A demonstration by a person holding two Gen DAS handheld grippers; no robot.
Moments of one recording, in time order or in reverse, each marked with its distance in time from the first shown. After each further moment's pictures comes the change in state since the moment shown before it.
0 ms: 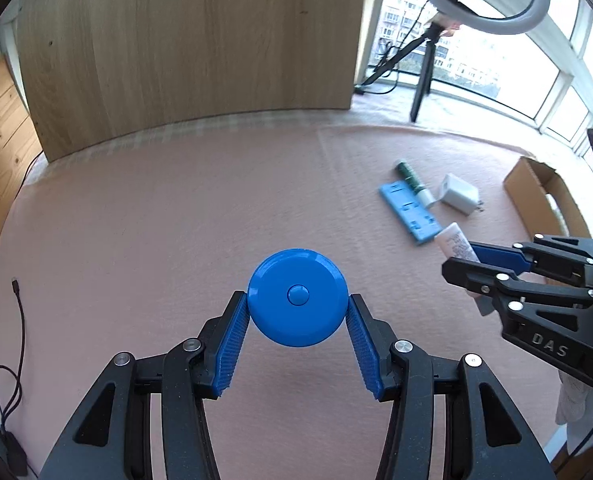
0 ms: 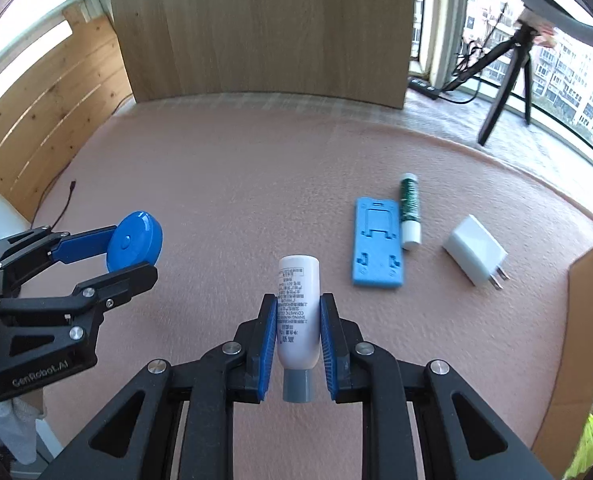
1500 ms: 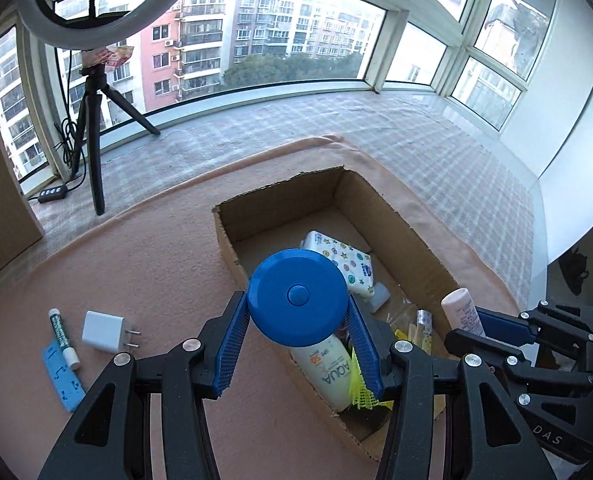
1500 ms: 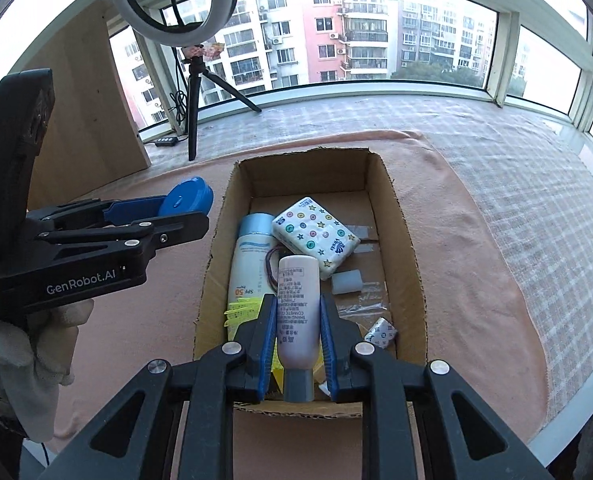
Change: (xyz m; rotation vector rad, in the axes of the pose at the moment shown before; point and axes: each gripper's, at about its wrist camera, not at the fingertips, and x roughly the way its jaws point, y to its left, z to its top) left arm 0.036 -0.356 0.085 0.358 -0.019 -0.363; right arm -0.168 -0.242 -0.135 0.406 -0.156 -0.254
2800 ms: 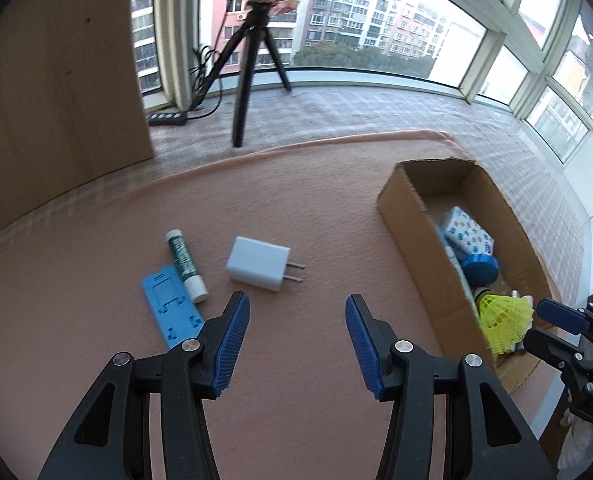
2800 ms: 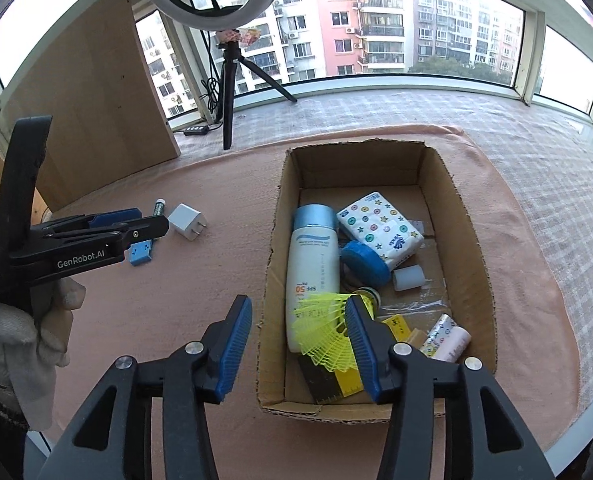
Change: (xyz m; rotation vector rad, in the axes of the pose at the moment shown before) left arm -0.042 0.139 -0.060 -0.222 0.051 0.188; right arm 0.014 0.048 -0.001 -0.017 0.026 0.078
